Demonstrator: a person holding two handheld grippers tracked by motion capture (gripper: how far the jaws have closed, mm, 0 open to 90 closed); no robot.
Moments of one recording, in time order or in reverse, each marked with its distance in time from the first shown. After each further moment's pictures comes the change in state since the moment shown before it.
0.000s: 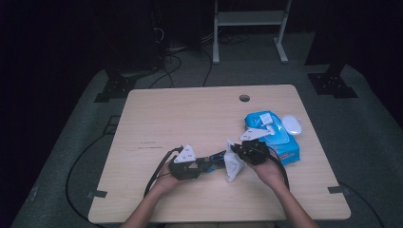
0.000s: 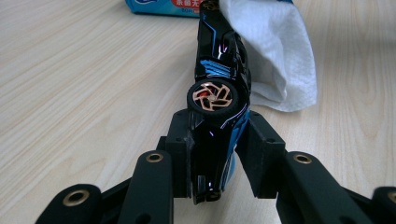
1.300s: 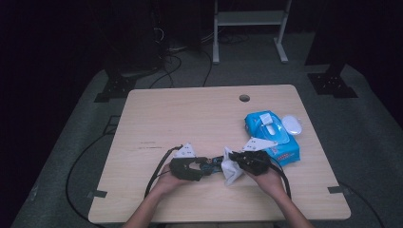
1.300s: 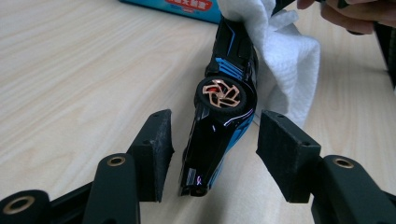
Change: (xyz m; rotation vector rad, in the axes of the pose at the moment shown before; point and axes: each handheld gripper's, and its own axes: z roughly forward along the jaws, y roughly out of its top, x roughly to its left) left arm 0.003 0.001 0.003 0.005 -0.074 -0.129; right arm 0.012 -0.024 -0.006 -0.106 0.089 0.024
